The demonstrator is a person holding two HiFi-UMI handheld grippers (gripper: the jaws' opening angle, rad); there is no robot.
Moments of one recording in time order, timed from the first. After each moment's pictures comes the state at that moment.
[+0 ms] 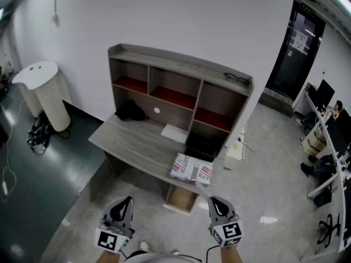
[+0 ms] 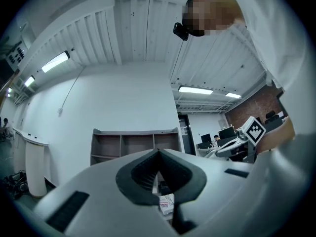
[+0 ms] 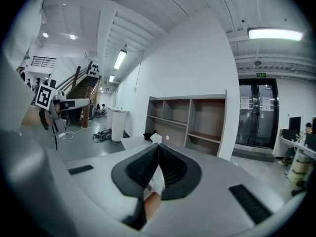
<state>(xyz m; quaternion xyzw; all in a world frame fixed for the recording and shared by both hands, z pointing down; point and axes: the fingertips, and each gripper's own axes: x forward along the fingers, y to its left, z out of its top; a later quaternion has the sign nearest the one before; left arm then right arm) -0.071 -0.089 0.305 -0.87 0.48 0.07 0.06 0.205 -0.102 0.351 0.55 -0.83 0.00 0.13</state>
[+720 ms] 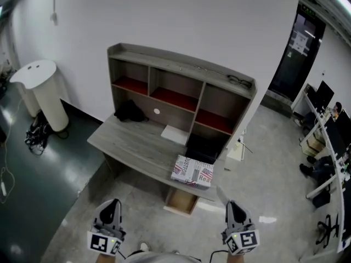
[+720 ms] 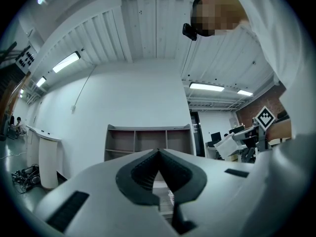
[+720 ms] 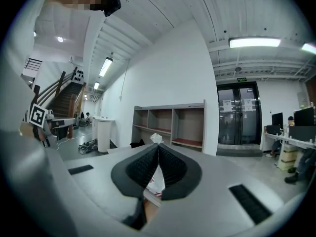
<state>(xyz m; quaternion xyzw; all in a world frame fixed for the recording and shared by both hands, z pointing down) -0.129 -0.103 0.323 -0.84 0.54 0.07 0.05 0.249 -0.086 0.310 0.62 -0.78 0.00 0.07</state>
